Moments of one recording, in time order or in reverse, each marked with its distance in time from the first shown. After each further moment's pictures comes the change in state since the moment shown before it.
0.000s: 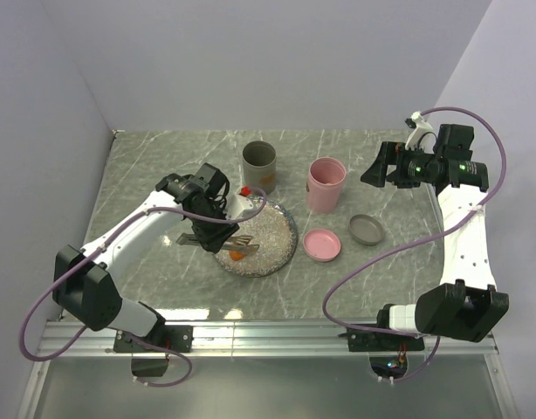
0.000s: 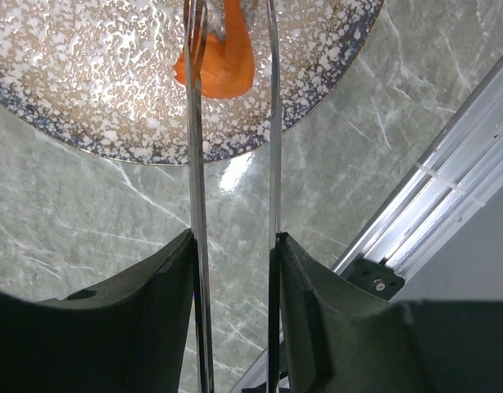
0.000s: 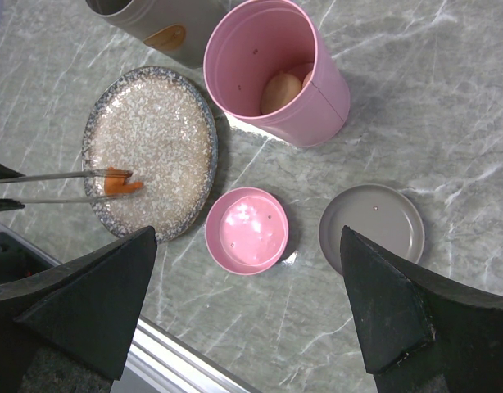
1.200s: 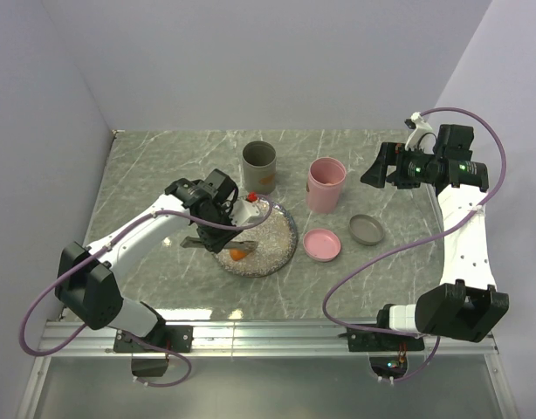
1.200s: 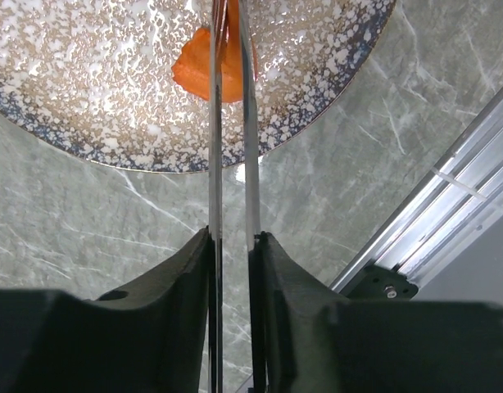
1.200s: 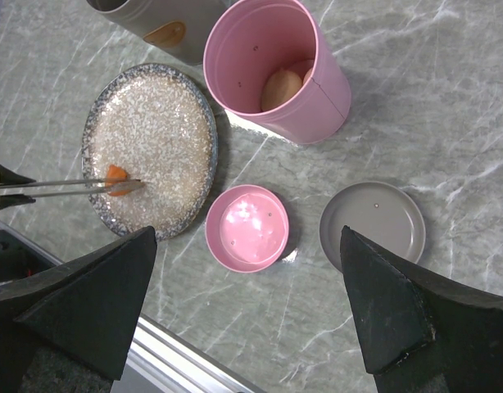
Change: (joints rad) left arm -0.067 0.016 -0.026 0.042 -0.070 -0.025; right arm 0.000 0.000 0.000 -0.008 0.000 -0.003
